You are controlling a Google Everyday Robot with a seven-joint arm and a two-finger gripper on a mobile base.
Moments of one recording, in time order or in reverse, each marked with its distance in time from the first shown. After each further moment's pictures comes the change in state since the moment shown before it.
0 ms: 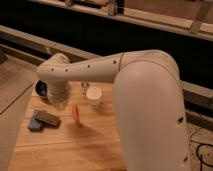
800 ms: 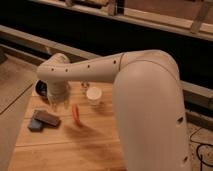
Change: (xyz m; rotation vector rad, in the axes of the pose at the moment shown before) arm 0.000 0.000 0.000 0.000 0.000 0.000
